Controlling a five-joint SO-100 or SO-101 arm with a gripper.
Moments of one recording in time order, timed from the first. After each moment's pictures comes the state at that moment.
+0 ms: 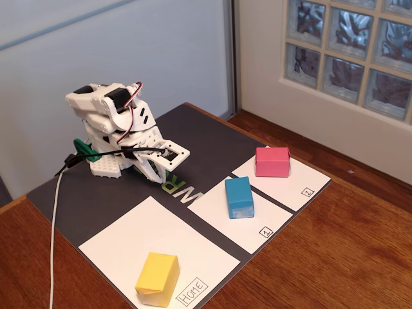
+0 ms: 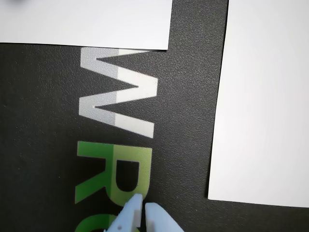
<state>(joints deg) 1.1 188.3 173.9 80.1 85.0</state>
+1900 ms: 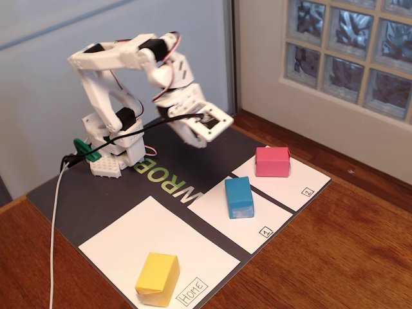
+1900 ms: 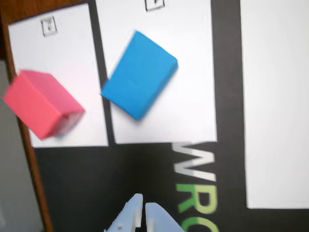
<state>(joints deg) -13.1 114.3 101.6 74.2 111.1</state>
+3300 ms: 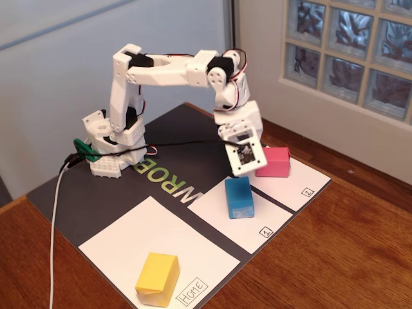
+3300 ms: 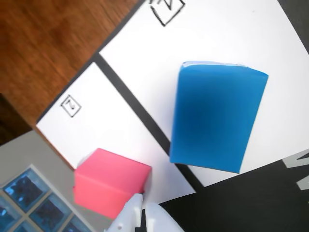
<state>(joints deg) -20.6 71.9 62.6 77.7 149.7</state>
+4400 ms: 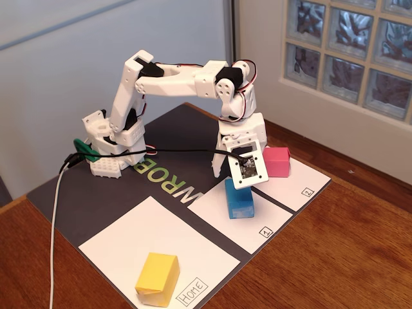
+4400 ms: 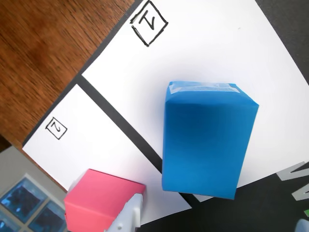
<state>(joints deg) -17.9 63.5 55.7 80.5 149.7</state>
